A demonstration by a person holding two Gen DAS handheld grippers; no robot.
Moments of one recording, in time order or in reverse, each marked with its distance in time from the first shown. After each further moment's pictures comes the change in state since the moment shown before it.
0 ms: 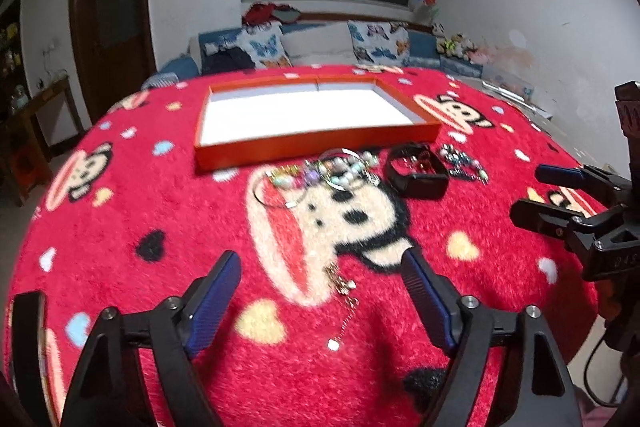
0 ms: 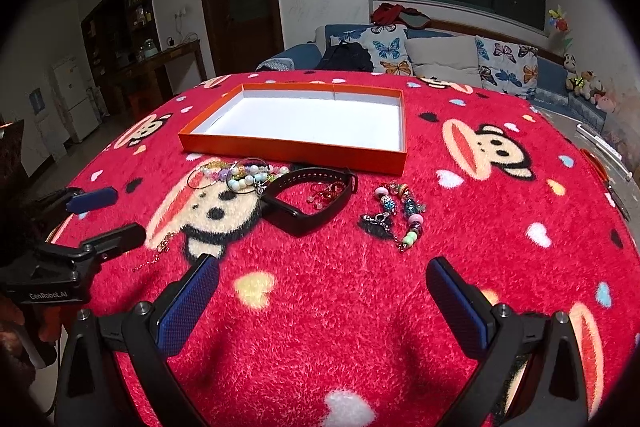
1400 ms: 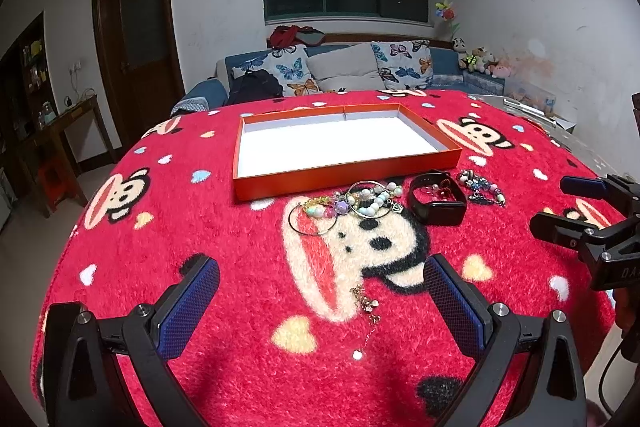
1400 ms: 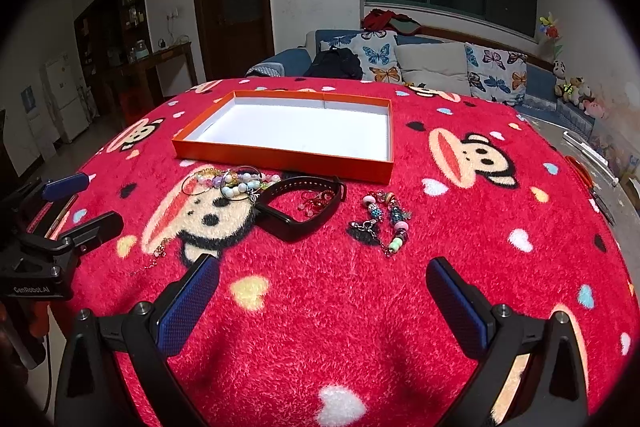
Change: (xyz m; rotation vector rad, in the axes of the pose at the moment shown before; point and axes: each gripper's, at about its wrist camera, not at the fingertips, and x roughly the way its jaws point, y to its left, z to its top) left arm -0.034 -0.002 0.011 0.009 -0.099 0.126; right arm -0.013 0.001 0.005 -0.004 -0.027 -0.051
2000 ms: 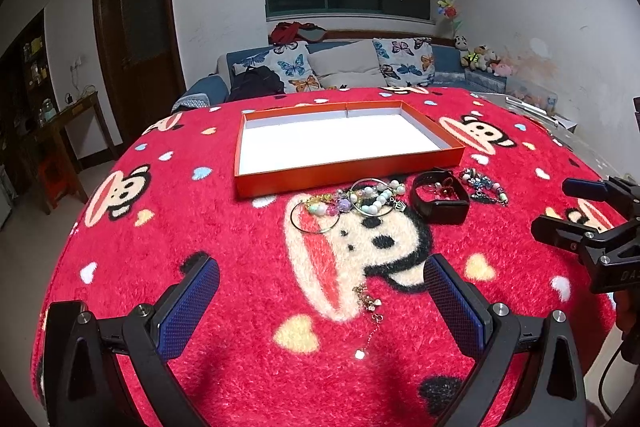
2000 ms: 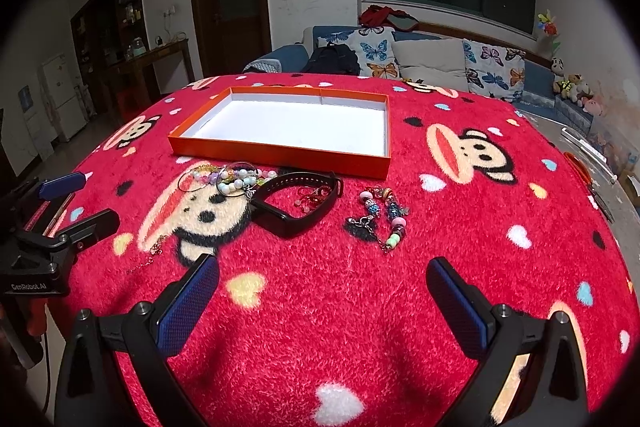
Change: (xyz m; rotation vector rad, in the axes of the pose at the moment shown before) left arm 0.005 0.001 -0.001 -0.005 0.011 0.004; right arm 0.003 0.000 -0.001 0.001 0.019 -0.010
